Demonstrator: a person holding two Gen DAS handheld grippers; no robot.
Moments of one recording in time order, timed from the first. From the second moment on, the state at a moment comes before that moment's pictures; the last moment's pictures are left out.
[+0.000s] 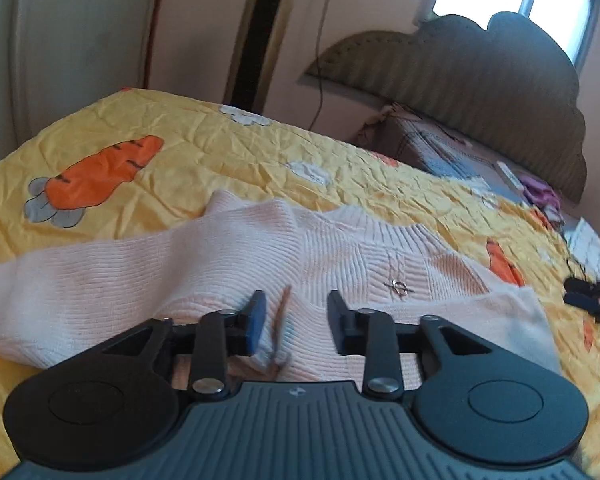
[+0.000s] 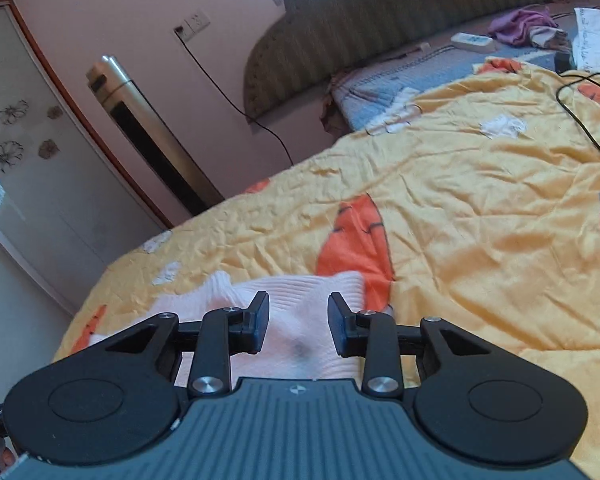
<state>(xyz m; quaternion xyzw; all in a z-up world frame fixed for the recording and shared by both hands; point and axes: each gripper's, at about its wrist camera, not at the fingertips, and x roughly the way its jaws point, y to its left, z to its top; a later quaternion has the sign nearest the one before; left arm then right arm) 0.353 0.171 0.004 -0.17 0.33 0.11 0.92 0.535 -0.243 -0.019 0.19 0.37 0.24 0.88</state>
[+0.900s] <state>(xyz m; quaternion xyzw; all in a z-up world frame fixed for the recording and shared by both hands) 0.208 0.295 -0.043 -0.52 0.14 0.27 0.79 0.509 -0.157 -0.080 -0.06 0.34 0.26 0.90</state>
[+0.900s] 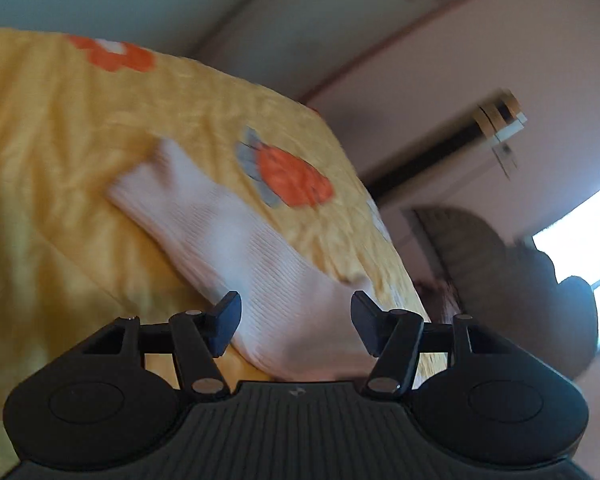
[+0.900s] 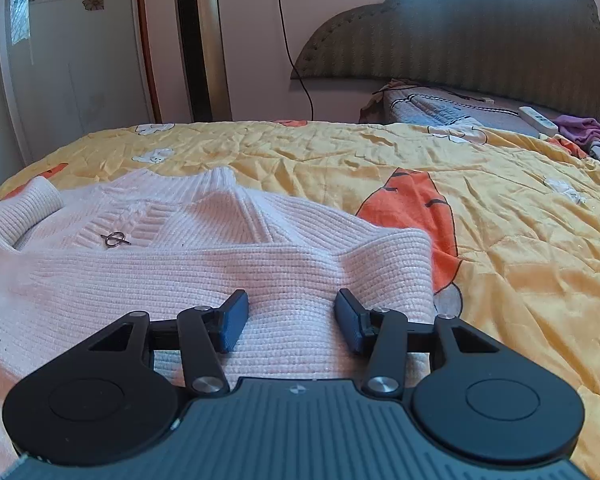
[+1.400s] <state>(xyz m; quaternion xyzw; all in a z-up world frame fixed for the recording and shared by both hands) 0.220 0.345 -0.072 -0.56 0.17 0.33 0.74 0.508 -0.159 -0.078 -0.05 0.34 0.25 0.90</state>
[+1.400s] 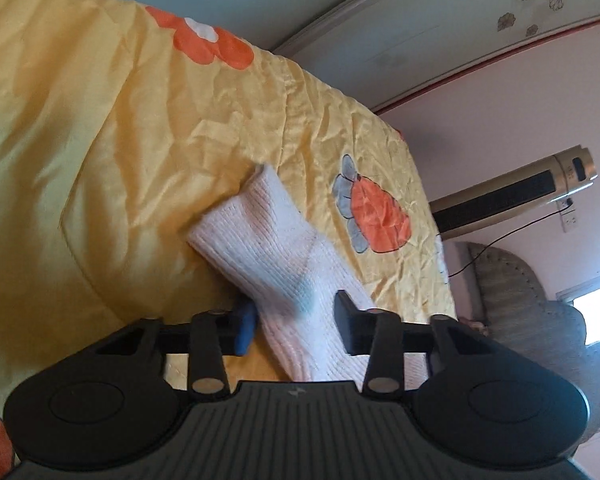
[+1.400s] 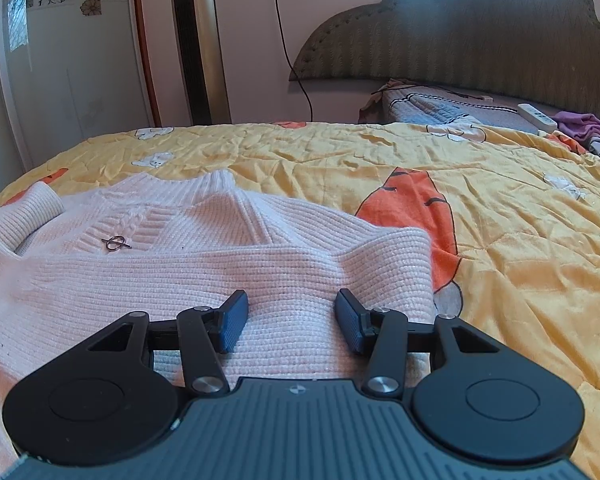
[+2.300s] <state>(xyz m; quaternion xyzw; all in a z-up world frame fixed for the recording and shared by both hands) 0.359 0.085 -0.064 -0.30 0.24 0.02 0.92 0.508 -0.163 -0.076 -0.03 0.35 0.26 0.90</state>
